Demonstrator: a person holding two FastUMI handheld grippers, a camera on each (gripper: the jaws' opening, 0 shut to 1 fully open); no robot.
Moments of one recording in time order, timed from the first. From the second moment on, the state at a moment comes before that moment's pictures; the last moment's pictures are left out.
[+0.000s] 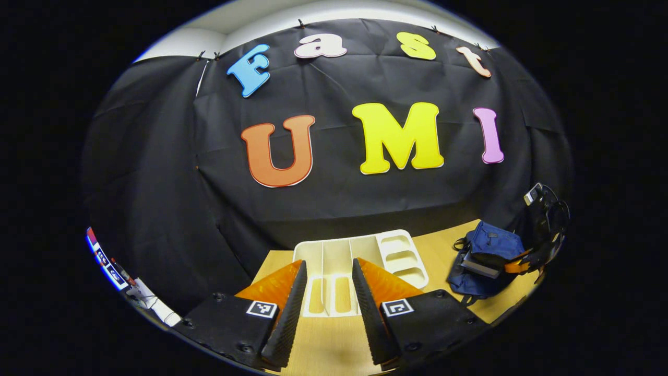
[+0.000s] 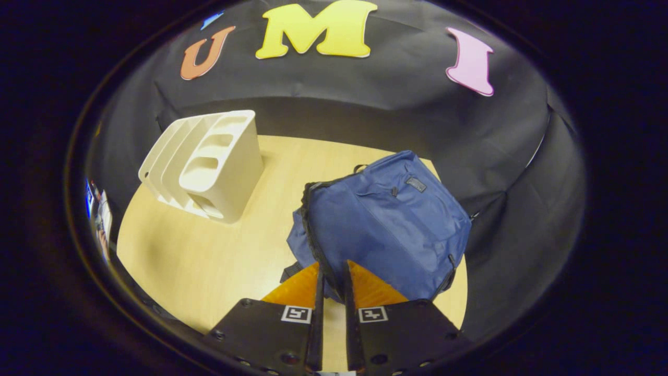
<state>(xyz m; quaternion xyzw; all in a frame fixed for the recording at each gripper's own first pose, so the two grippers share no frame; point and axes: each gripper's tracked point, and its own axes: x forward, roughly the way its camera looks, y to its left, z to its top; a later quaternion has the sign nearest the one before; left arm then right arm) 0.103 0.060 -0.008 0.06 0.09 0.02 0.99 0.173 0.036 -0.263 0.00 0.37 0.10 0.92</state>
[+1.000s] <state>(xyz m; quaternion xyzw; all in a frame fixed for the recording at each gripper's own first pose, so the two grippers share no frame) 0.096 -0.016 0.002 0.00 0.07 -0.04 1.00 0.092 -0.009 -0.065 0.05 0.11 0.07 0.99</state>
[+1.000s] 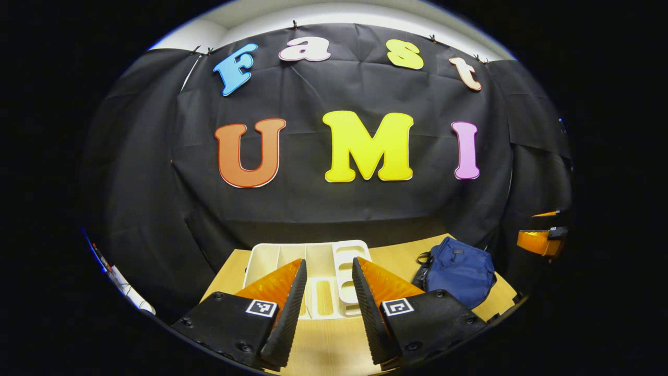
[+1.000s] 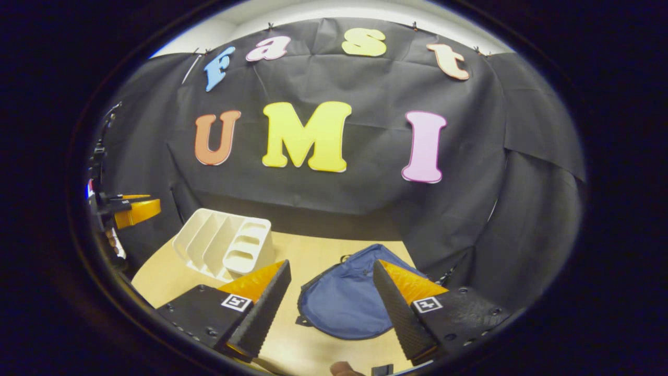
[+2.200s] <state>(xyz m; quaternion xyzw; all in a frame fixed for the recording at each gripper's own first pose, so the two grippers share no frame) 0.078 -0.011 0.007 -0.01 0.03 0.00 1.00 0.103 0.005 -0.035 0.05 0.02 0.04 1.00</state>
